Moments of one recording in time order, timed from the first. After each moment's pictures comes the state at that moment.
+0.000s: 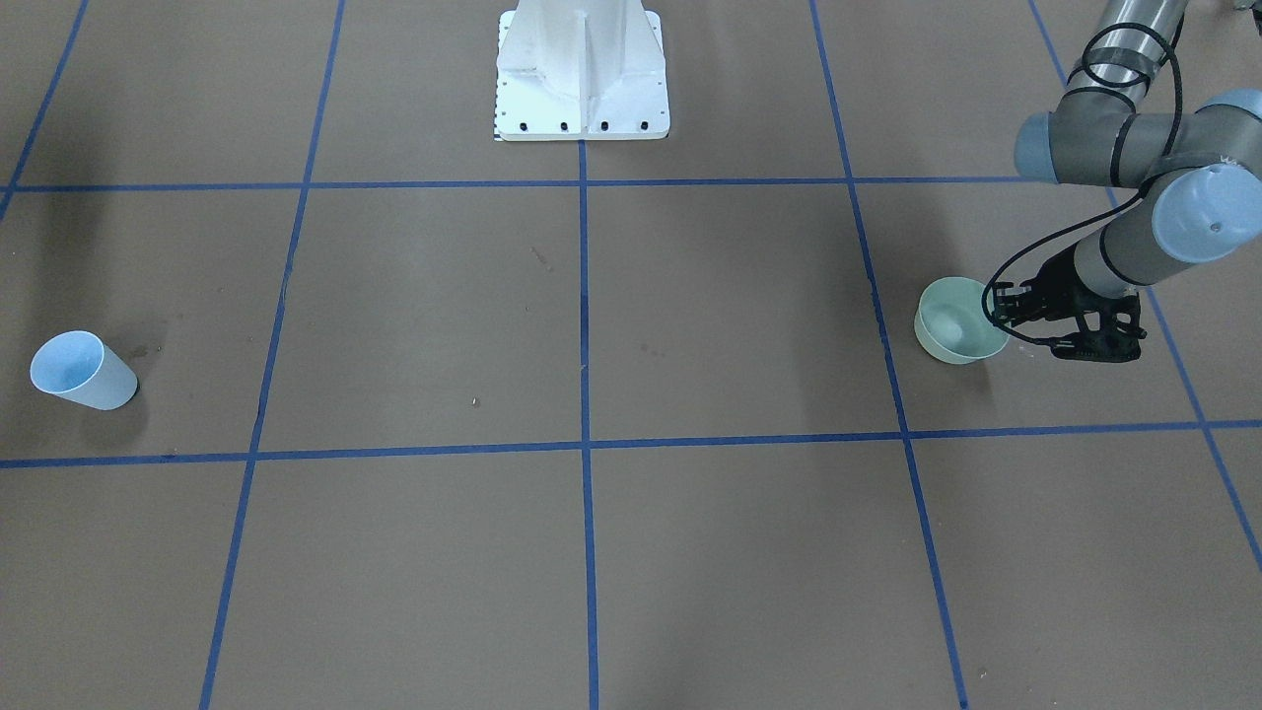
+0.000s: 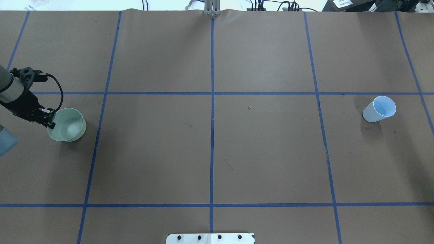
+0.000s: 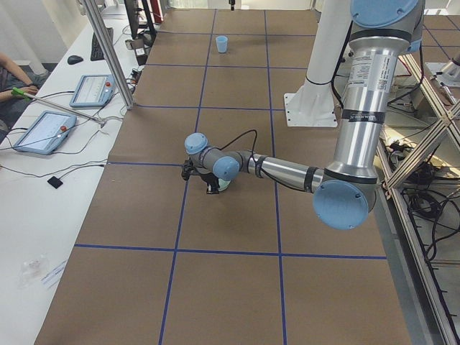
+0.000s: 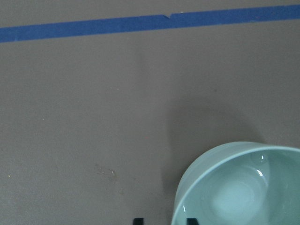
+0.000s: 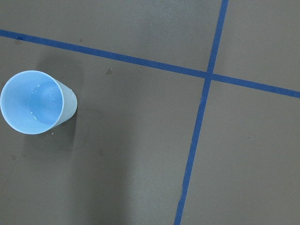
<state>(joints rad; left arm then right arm) -0.98 -1.69 -1.59 -1.83 -2.34 -0.59 1.46 -1.69 1.85 -1.62 2.32 -0.04</state>
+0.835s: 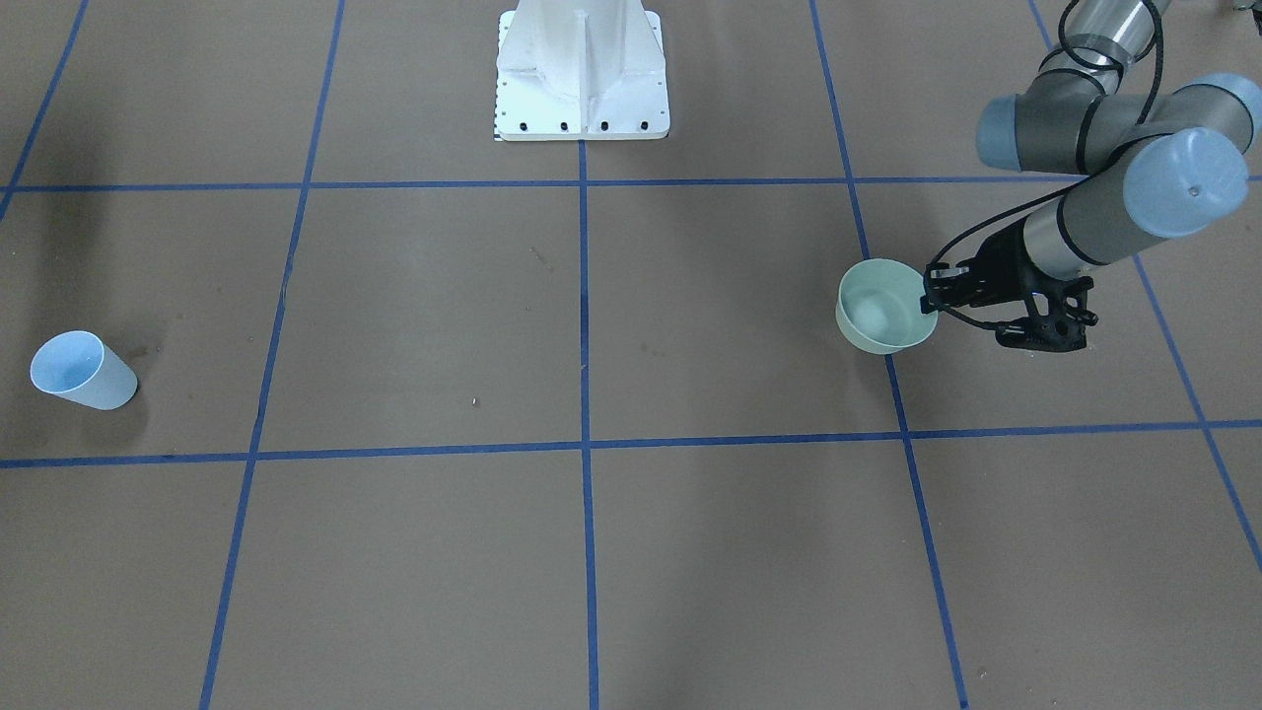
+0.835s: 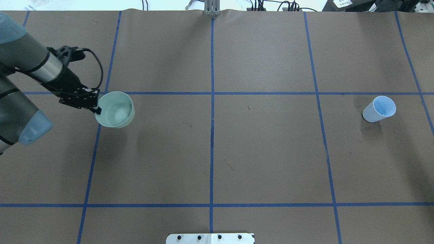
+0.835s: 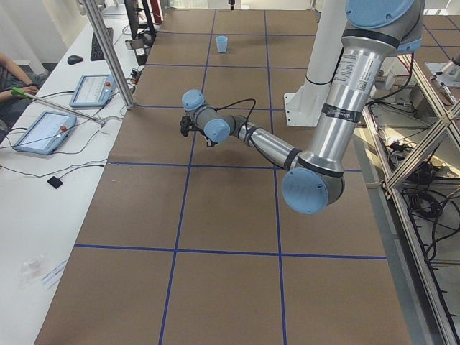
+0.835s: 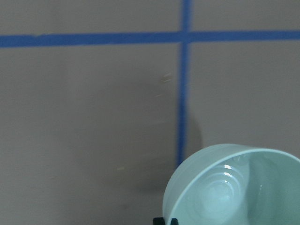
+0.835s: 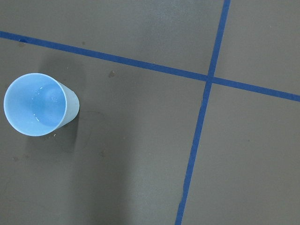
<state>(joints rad) -0.89 -1.93 -1.69 -1.81 -2.45 -0.98 1.46 -1.69 1.85 -1.62 2.32 -0.04</state>
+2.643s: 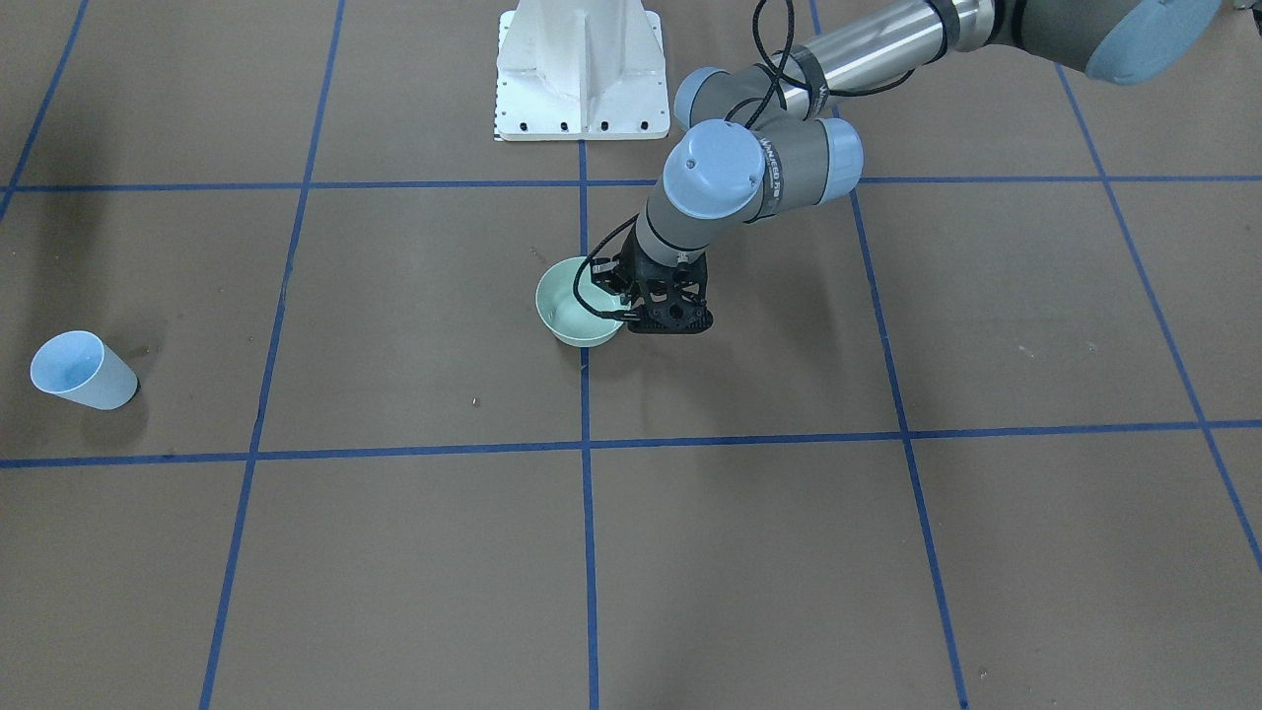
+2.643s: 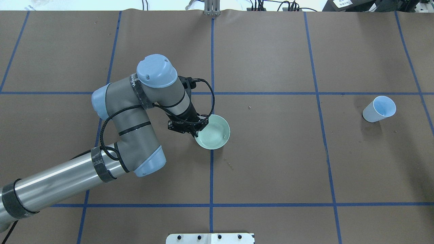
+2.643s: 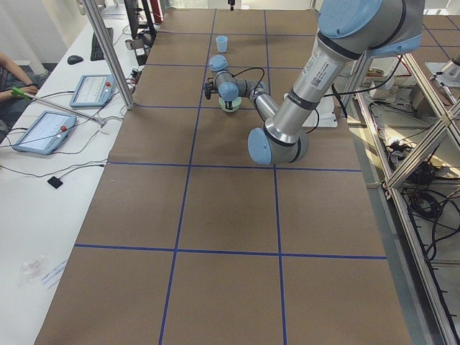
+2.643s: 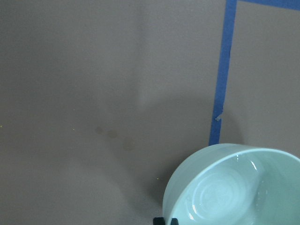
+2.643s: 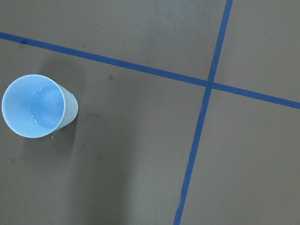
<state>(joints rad) -0.58 -2.32 -1.46 -1.82 -2.18 -1.28 1.46 -1.70 1.84 -1.57 2.32 -0.04</state>
